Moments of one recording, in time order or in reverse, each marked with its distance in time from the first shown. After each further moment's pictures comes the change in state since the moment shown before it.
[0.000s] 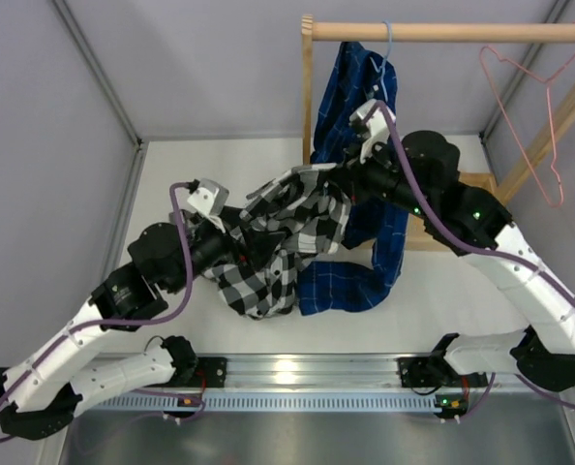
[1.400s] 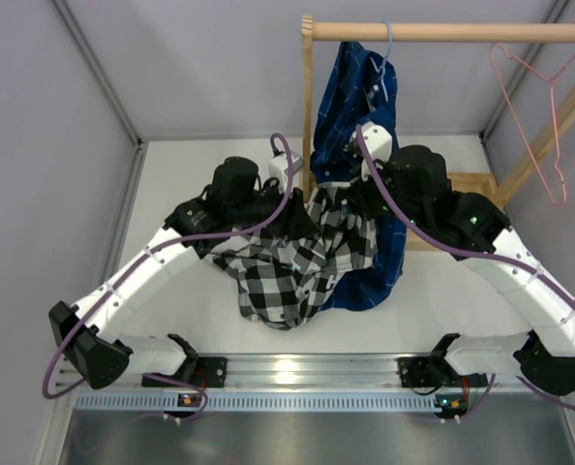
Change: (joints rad) left arm 0.229 0.534 0.275 -0.137 0.633 0.008; right arm -0.001 -0.033 -0.020 -0.197 0.179 -0.082
